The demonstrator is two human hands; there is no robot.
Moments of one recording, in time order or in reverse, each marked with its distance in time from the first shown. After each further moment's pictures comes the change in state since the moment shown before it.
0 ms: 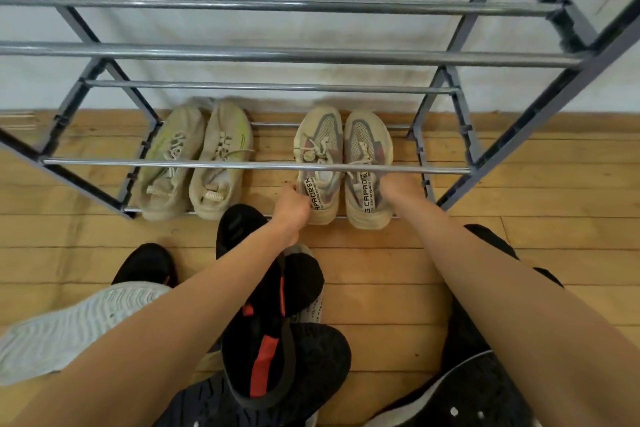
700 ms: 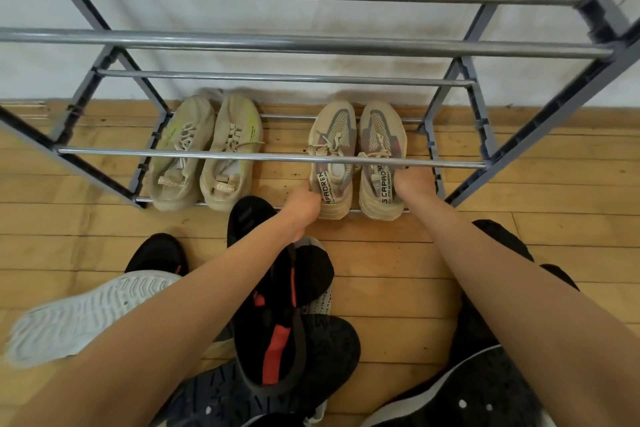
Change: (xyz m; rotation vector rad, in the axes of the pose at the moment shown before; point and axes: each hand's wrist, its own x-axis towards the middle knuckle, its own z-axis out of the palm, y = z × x) left_hand -0.006 -0.004 -0.010 0.098 -0.167 0.015; right_hand 0.003 0.004 0.006 0.152 0.154 -0.001
